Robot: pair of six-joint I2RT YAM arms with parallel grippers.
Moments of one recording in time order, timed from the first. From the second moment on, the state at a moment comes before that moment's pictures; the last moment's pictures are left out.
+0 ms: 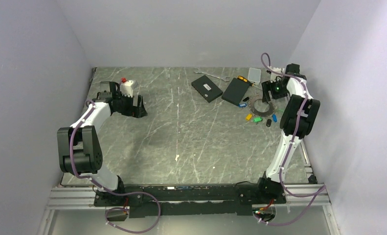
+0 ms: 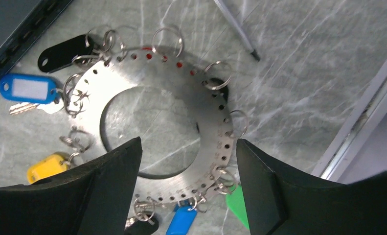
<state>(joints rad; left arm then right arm) 0.07 1.59 1.07 -0.38 0.55 0.21 -0.32 2.22 1.84 -0.74 -0.37 -0.56</state>
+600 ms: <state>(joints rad) 0.07 1.59 1.07 -0.38 0.56 0.21 -0.32 2.28 1.89 -0.74 -0.30 -0.56</state>
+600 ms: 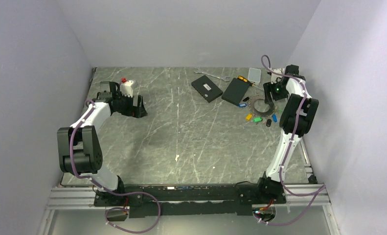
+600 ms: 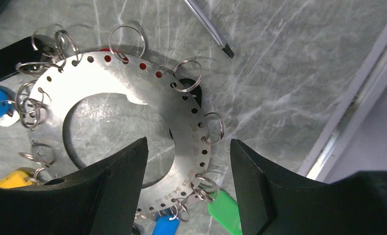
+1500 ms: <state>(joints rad) 0.07 1.59 1.07 -0.38 0.55 0.21 -0.30 2.18 1.70 -0.67 -0.22 -0.58</state>
